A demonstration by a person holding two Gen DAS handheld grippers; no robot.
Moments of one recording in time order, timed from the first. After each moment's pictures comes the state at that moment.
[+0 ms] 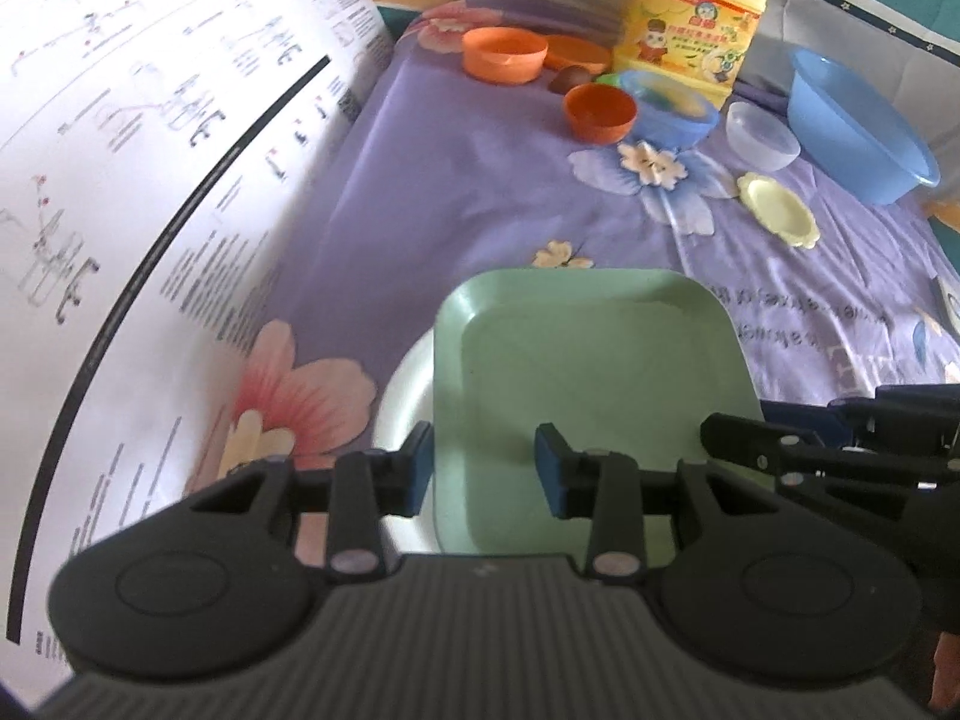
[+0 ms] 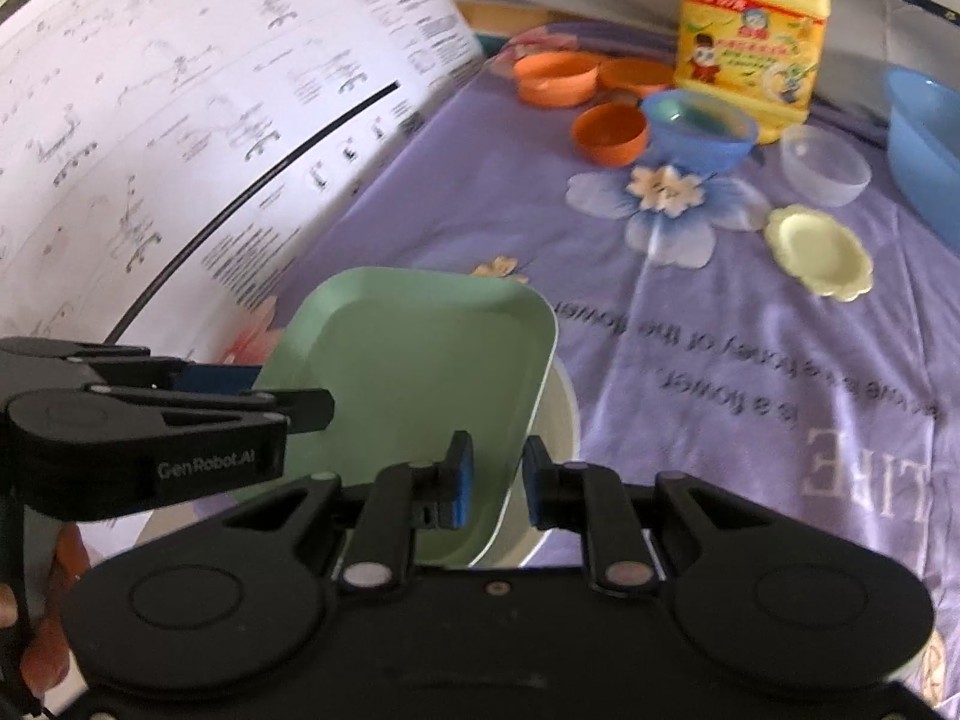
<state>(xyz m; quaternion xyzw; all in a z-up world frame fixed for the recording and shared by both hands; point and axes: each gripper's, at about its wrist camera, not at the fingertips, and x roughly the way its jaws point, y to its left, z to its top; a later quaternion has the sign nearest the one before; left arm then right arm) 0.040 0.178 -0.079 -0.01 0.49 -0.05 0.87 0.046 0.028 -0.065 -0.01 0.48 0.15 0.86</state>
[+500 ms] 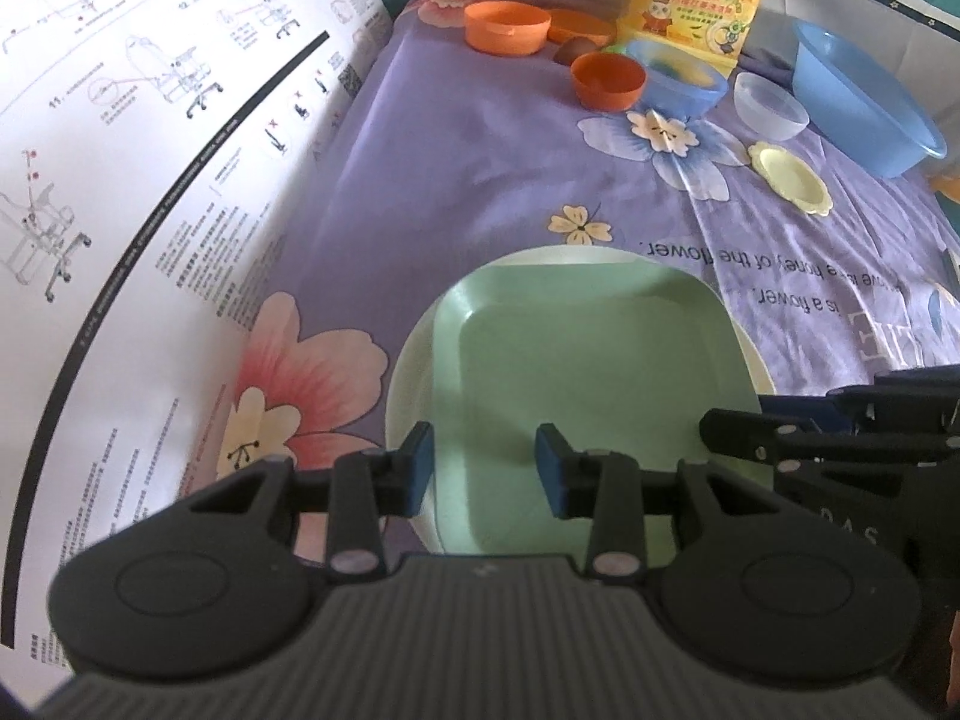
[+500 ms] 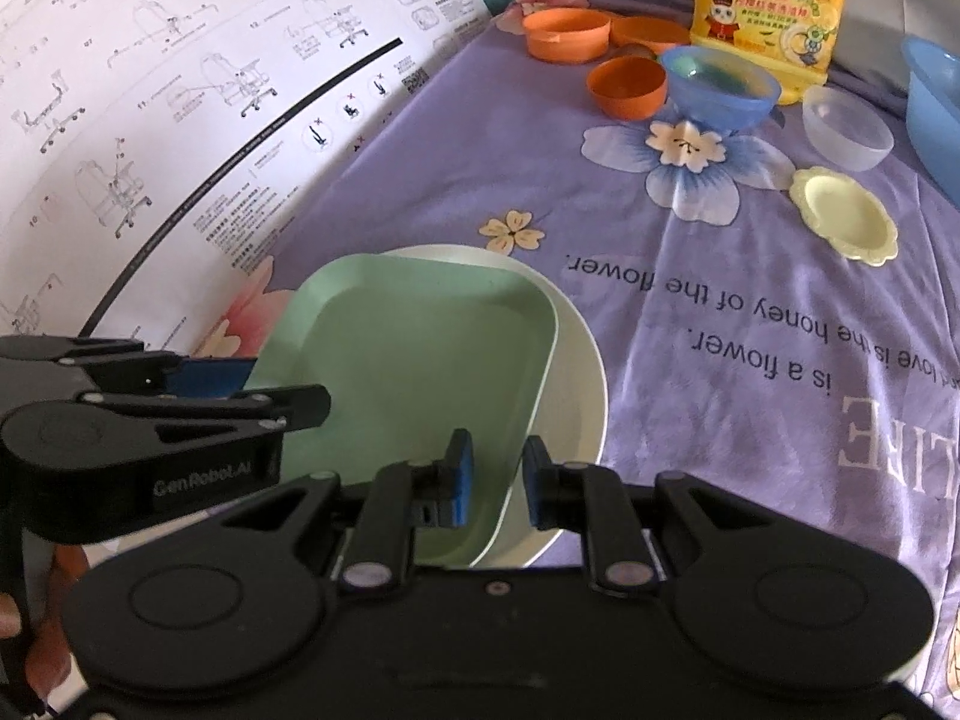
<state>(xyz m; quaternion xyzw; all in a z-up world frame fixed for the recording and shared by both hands) 0.041 0.180 -0.098 0.00 0.50 -0.05 0.86 0.048 0.035 -0.084 -0.02 0.51 0.15 0.85</state>
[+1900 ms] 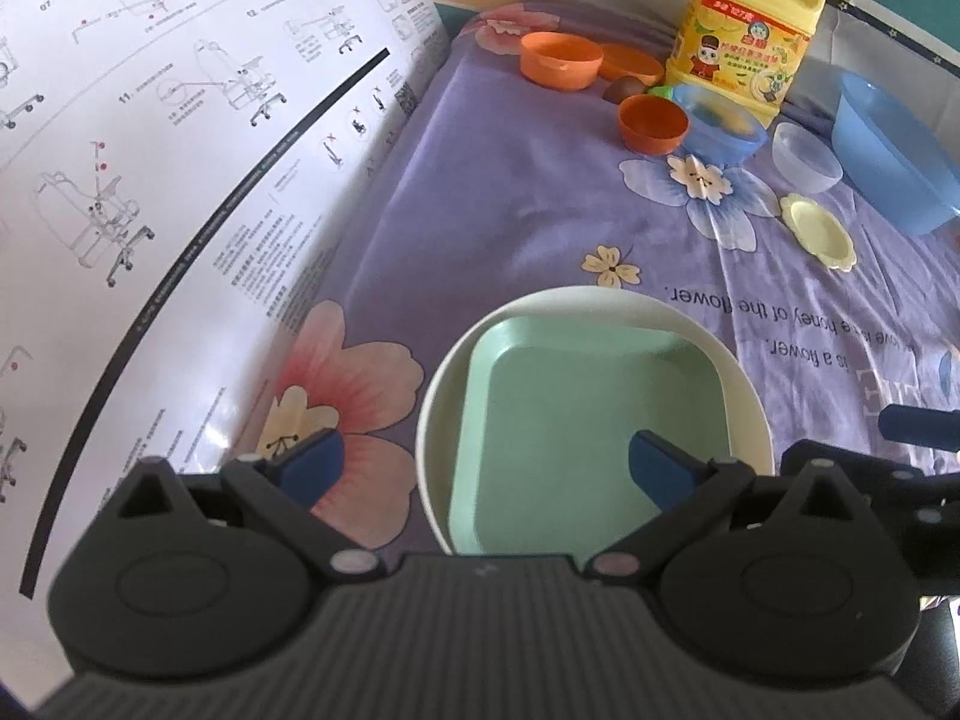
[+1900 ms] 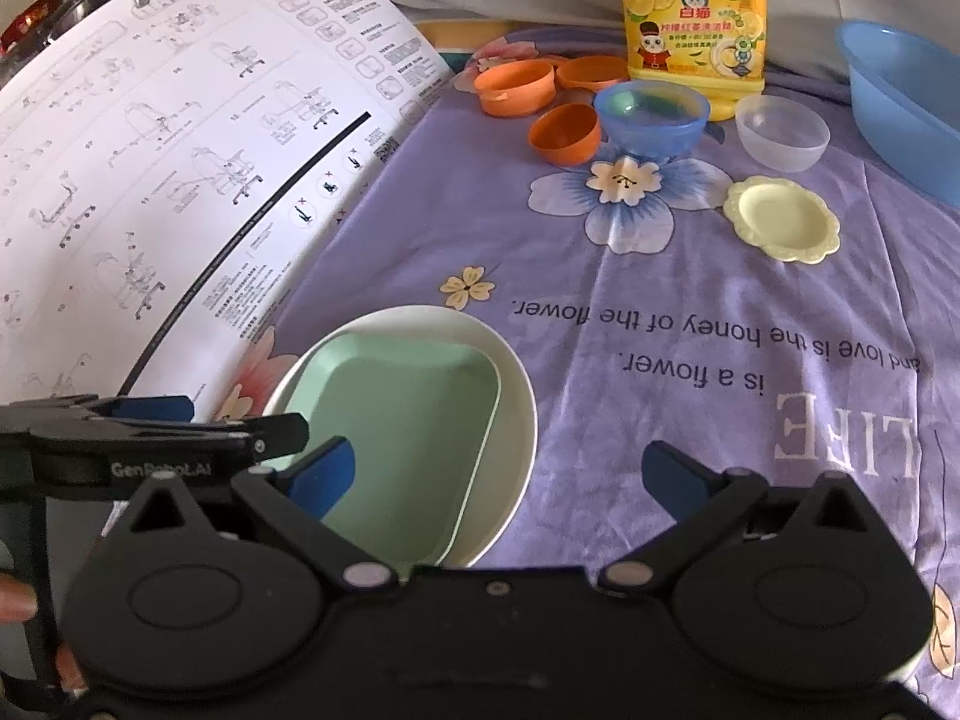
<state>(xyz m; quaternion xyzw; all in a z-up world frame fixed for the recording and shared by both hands) 0.035 0.183 -0.073 -0.03 0.49 0.01 0.87 0.037 -0.015 -0.052 0.05 0.48 0.15 0.86</state>
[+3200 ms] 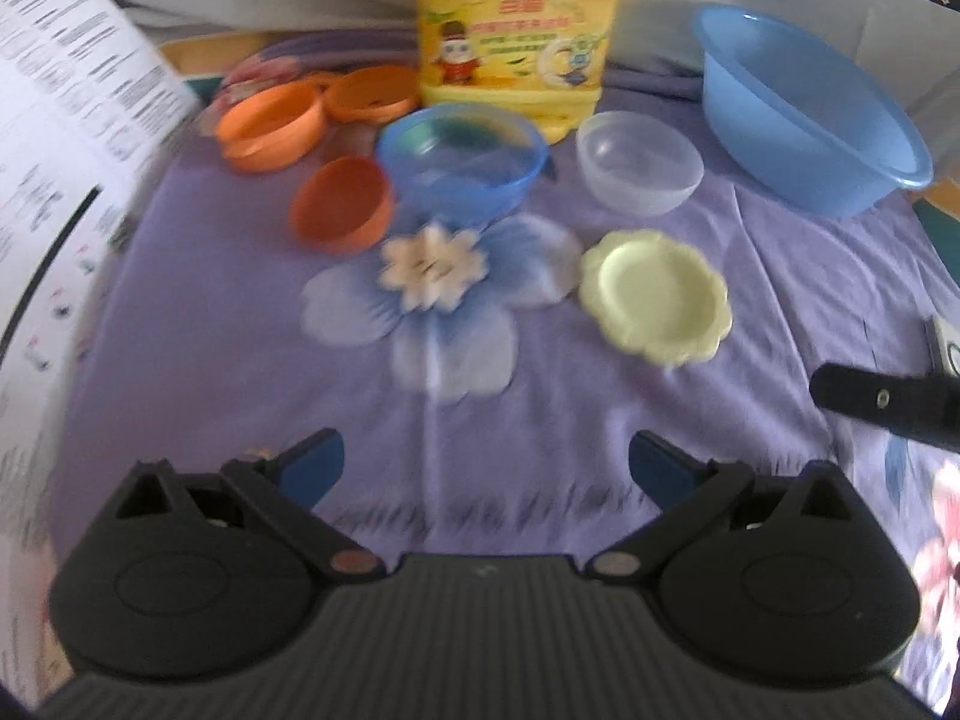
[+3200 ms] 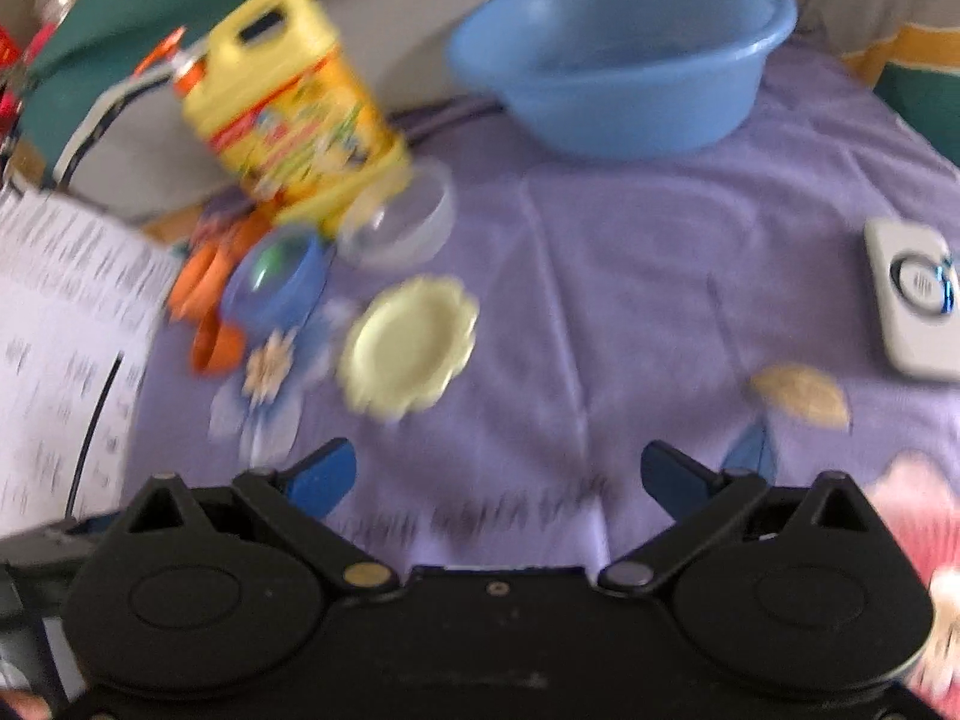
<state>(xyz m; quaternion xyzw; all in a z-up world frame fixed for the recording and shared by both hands) 0.182 -0.019 -0.090 0.04 0.49 -0.08 0.87 0.113 -0.235 -0.085 0.22 0.44 -0.03 0.87</state>
